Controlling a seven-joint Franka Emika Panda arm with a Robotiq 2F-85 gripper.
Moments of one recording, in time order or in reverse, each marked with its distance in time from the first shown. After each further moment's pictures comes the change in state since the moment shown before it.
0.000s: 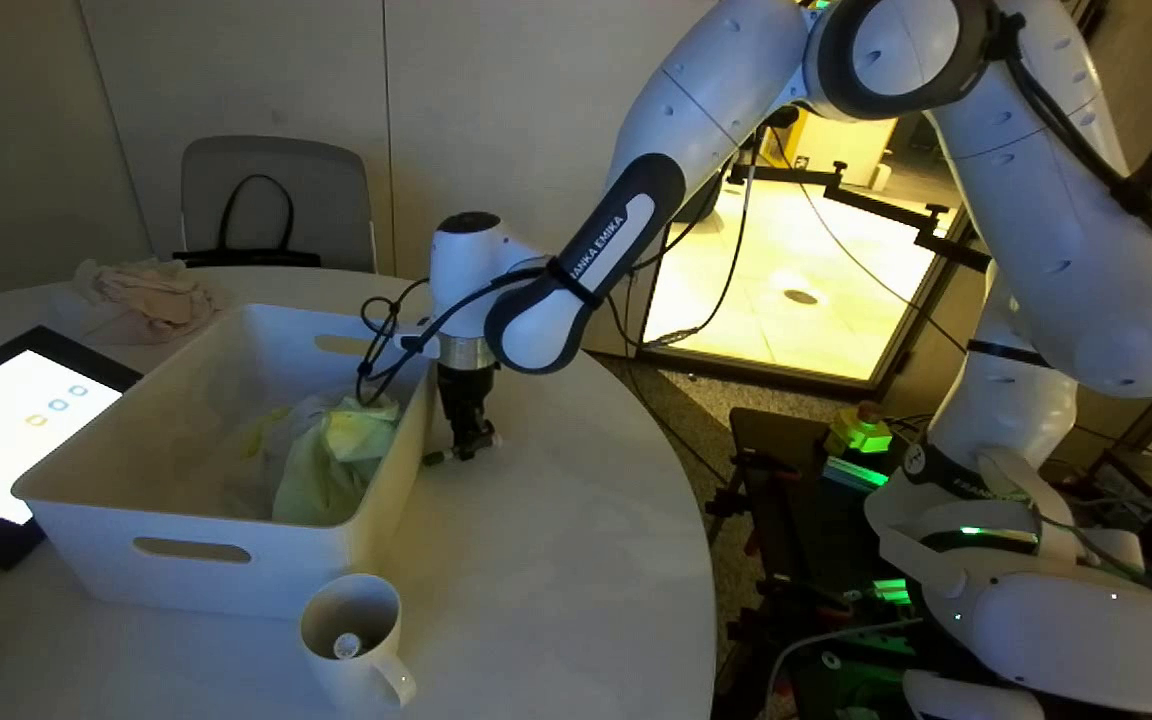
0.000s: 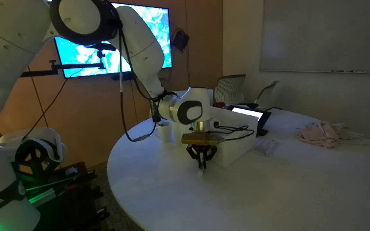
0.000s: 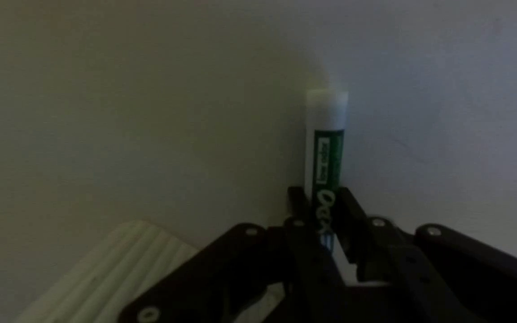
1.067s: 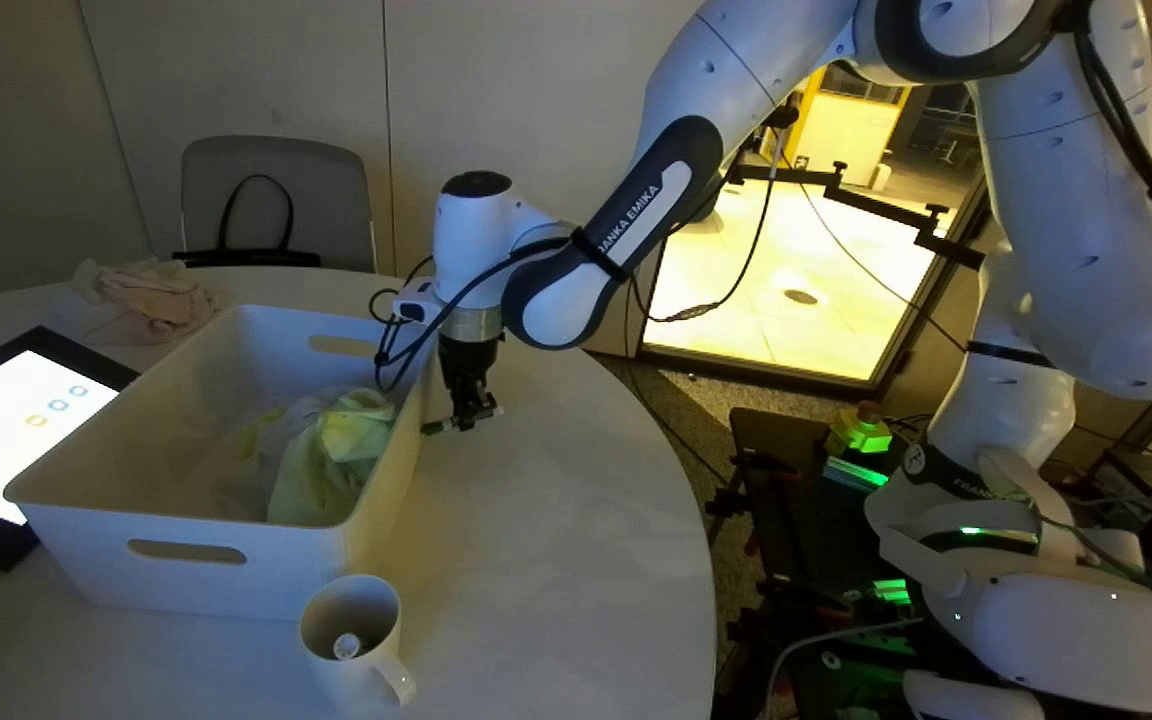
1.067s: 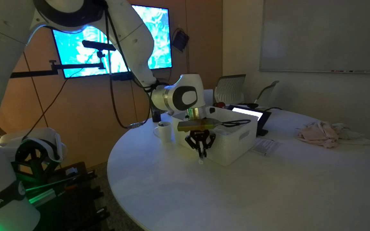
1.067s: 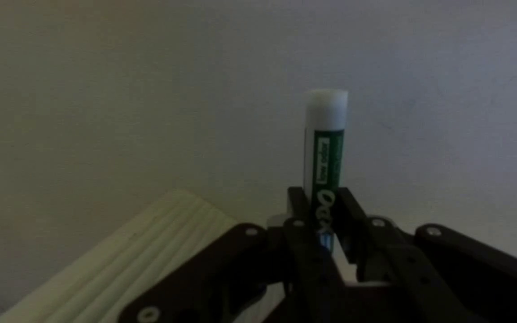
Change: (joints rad) arm 0.091 -0.139 -0.076 -0.084 -0.063 0.000 0.094
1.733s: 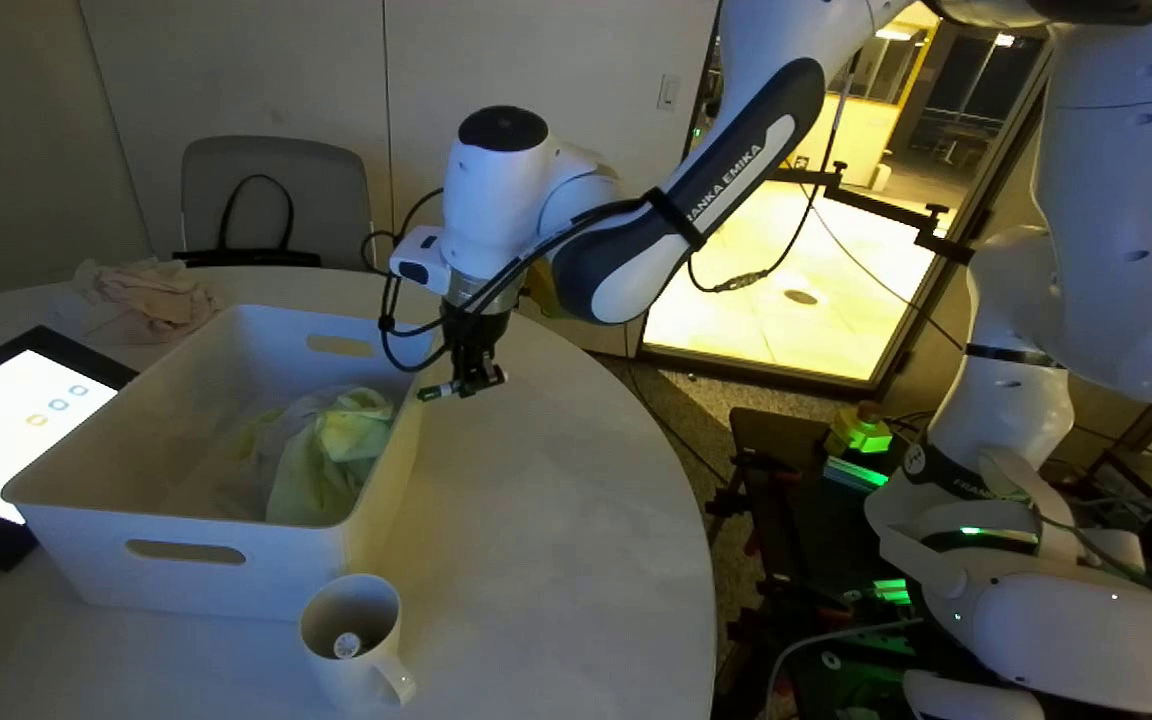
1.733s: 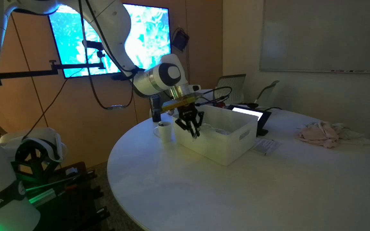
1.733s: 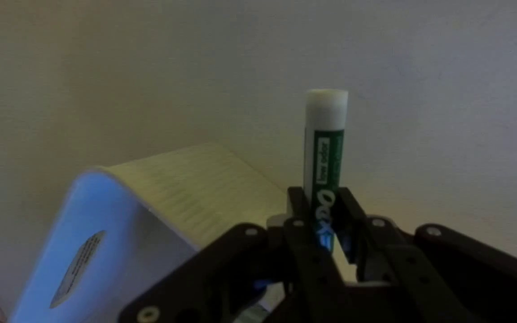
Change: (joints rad) arm 0.174 -0.220 -0.078 -0.134 -0.237 -0.044 0.289
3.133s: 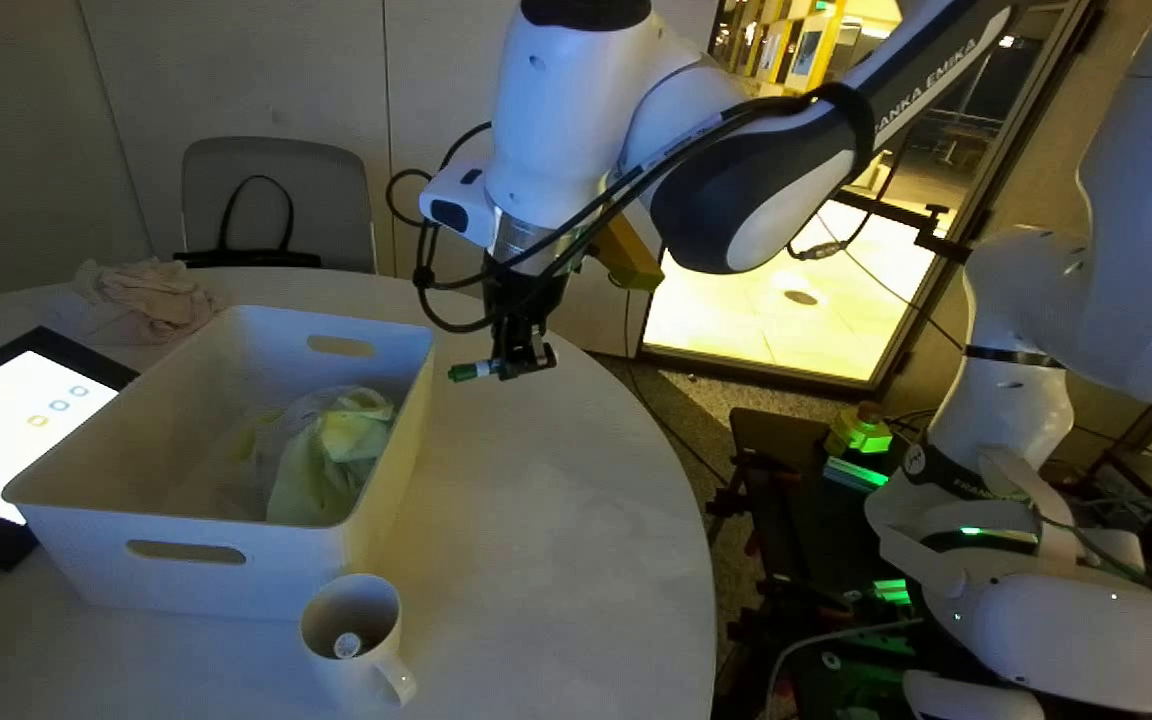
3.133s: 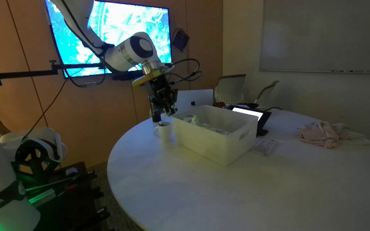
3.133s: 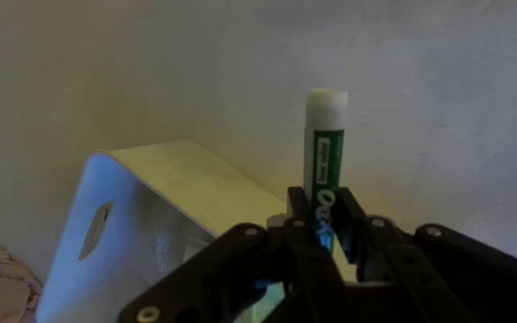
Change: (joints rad) arm 0.056 -0.285 0.152 -0.127 -0.012 -0.253 0.233
